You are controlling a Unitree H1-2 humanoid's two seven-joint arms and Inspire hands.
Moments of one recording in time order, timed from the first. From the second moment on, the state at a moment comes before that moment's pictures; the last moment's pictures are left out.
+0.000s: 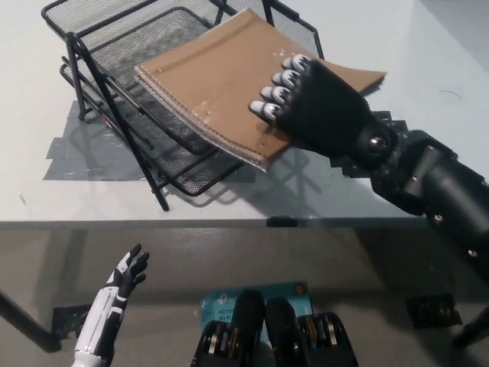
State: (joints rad) left_arm 0.07 0.16 -0.02 -0.03 0.06 -0.16 -0.10; right_arm -0.92 -0.35 0.58 0.40 -1.29 -0.45 -0.69
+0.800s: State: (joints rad) left_arm 0.06 0.17 -0.03 -0.03 0.06 -0.16 -0.10; right_arm -1.06 -0.25 0.65 0.63 -1.36 -0.42 -0.77
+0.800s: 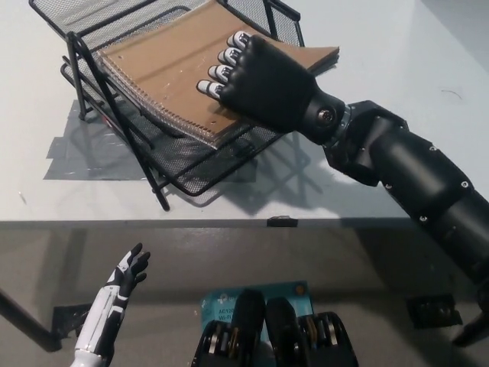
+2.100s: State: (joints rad) left_arm 0.06 0.17 -0.04 -0.03 0.07 -0.15 -0.10; right_arm -1.24 -0.11 0.70 1.05 -1.31 -0.33 -0.96
